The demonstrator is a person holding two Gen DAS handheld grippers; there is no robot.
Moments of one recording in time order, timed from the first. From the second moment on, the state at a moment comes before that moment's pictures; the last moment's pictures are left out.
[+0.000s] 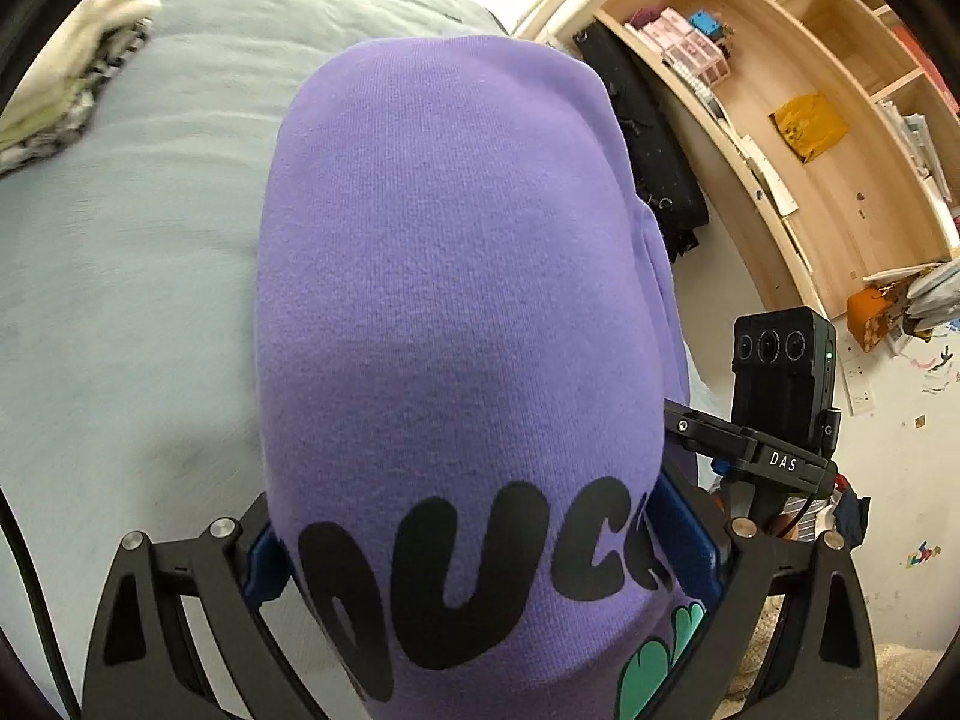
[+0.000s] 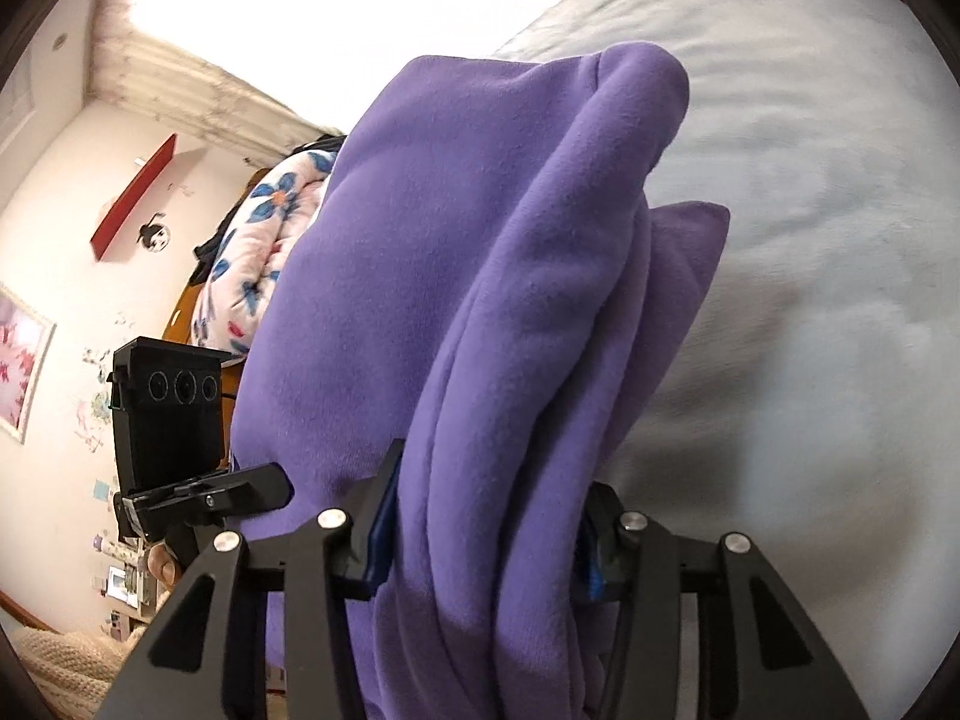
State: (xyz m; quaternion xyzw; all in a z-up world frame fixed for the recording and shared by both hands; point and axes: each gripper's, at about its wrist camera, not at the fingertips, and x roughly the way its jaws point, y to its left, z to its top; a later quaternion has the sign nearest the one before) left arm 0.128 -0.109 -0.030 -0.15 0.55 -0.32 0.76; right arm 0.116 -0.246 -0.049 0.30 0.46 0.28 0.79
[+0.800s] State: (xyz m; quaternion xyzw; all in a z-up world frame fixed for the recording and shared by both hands) left arm 0.149 0.177 0.045 -0.19 0.51 -0.26 0.80; right arm 0.182 0.018 0.033 0.23 0.46 0.36 0.78
